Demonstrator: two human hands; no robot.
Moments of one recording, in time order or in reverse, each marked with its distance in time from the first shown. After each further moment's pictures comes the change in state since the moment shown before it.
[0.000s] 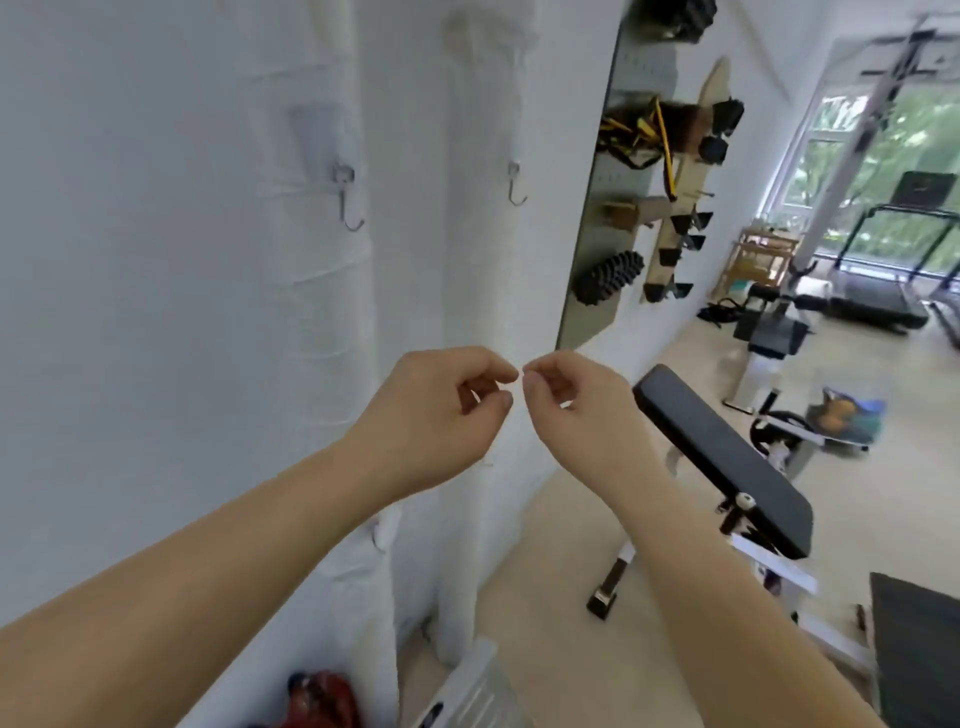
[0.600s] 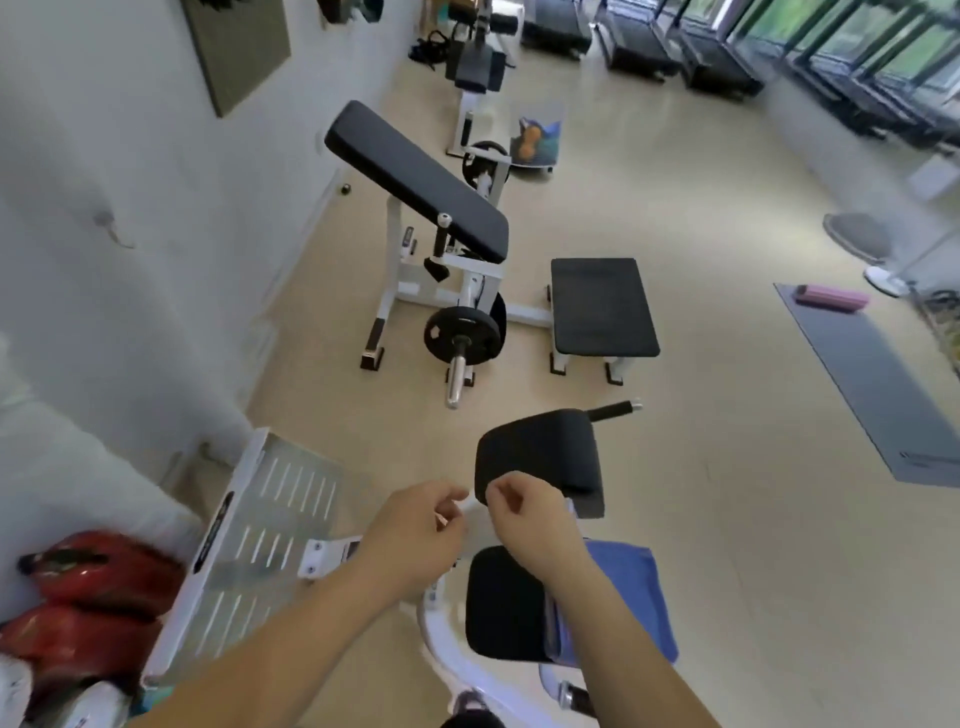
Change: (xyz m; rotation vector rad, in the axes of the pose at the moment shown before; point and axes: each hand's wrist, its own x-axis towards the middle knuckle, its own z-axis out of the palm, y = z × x) left_hand -0.315 0.050 0.321 -0.250 -0.947 -0.306; right_hand -0.451 0.179 -0.112 -0.194 -0.087 1.012
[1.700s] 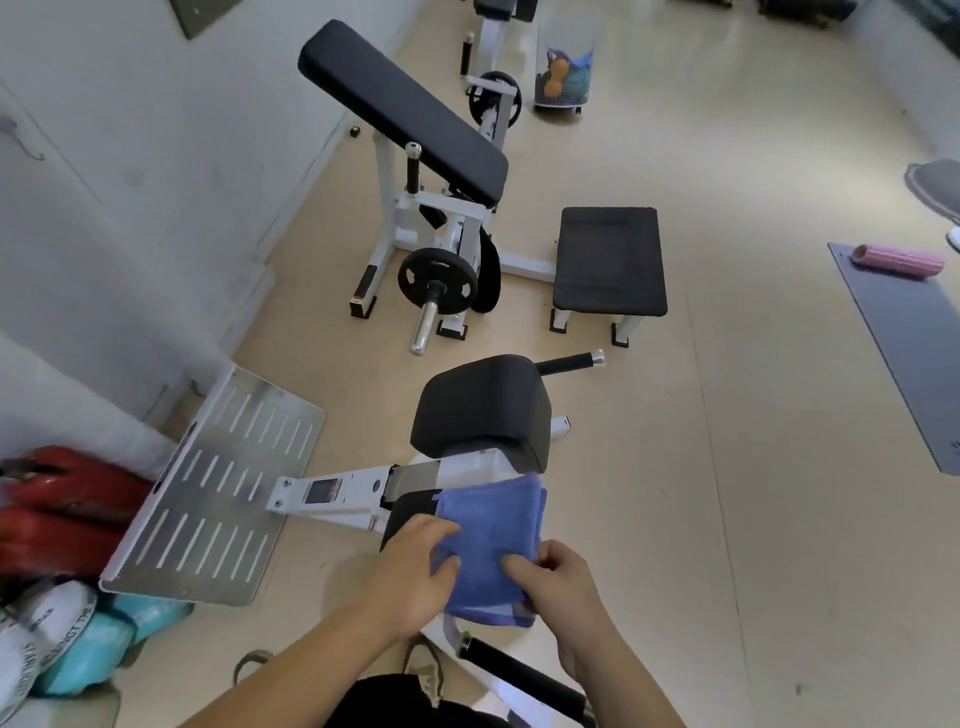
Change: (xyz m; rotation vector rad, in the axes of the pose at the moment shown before) left_hand 0.001 0.008 0.251 0.126 -0.042 -0.069; right_hand -0.059 0.237 -0.094 0.555 -0.184 0.488
